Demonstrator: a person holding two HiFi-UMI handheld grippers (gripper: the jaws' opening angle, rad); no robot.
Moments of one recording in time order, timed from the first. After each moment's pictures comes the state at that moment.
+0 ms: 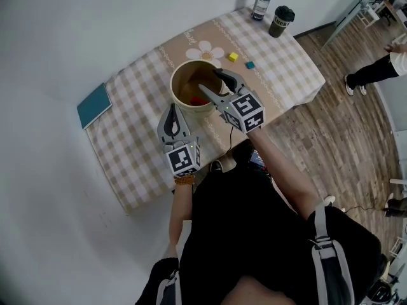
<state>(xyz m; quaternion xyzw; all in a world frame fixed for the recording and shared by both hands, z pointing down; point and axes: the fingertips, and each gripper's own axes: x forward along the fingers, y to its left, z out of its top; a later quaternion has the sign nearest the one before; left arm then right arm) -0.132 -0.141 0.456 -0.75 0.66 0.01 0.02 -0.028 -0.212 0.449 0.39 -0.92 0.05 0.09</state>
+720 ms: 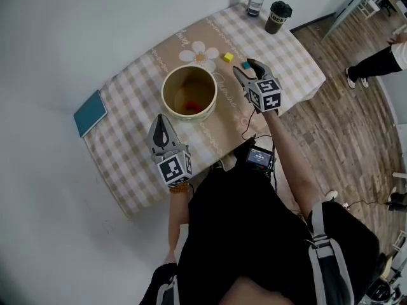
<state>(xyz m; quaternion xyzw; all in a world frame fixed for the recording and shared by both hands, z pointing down) -0.145 -0.151 0.469 -0.73 0.68 -0.02 0.01 0.132 -0.304 0.539 0.51 -0.84 0.10 0.15</state>
